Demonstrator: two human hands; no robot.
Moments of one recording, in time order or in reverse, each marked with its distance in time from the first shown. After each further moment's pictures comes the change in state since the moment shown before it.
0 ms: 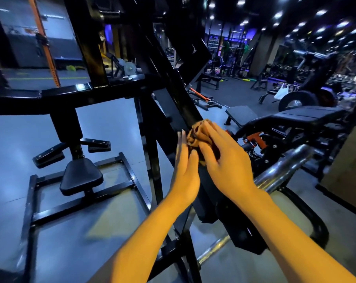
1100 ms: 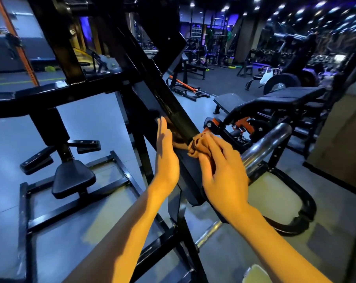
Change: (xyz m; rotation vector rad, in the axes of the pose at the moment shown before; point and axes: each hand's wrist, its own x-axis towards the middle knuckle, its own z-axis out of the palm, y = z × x) left_hand 0.002 0.006 0.001 -0.105 0.066 -0.002; right_hand -0.078 0.004 -0.005 -0.110 0.161 0.142
